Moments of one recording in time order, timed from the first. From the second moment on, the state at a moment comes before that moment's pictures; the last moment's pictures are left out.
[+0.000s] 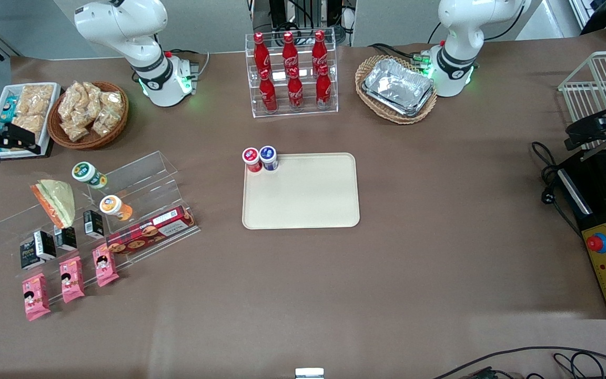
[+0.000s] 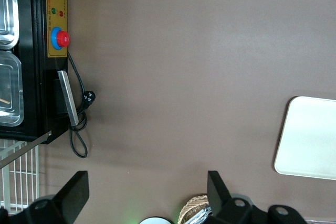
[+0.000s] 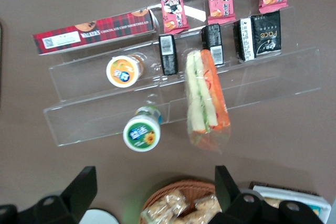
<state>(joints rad) 0.16 -0.15 -0.40 -1.90 -0.06 1.67 -0.43</state>
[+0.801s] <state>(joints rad) 0.14 -0.11 -0.47 -2.13 -0.07 2.00 -0.62</state>
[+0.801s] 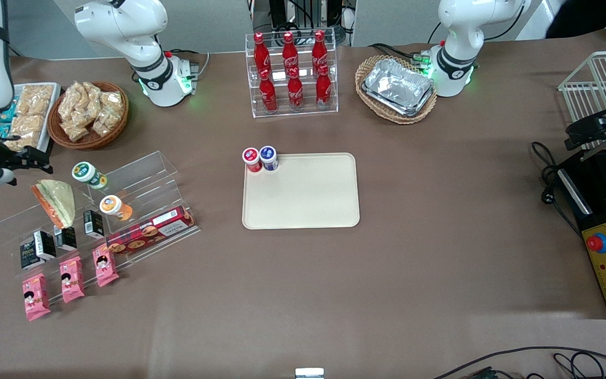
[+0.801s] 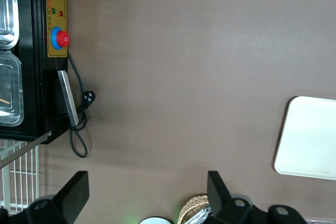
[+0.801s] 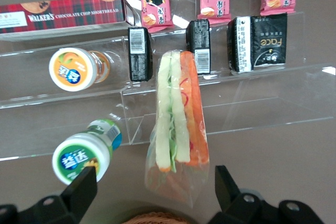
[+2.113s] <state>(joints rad) 0.11 0.05 -0.49 -2.17 -0.03 2.14 -0.68</state>
